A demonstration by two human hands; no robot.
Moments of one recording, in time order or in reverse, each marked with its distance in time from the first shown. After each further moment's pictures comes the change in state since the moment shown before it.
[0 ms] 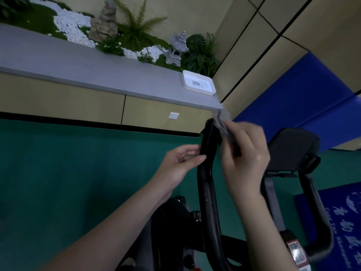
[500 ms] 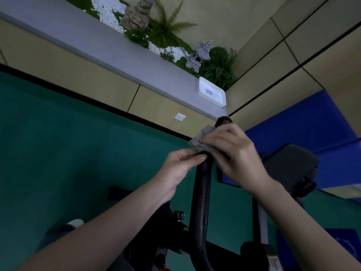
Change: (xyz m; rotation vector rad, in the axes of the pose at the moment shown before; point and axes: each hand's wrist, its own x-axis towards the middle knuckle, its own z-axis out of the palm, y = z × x) left_hand -0.016 -0.024 0.019 -0.331 0.126 -0.080; right_hand 0.025 0.030 -0.004 0.166 -0.672 -0.543
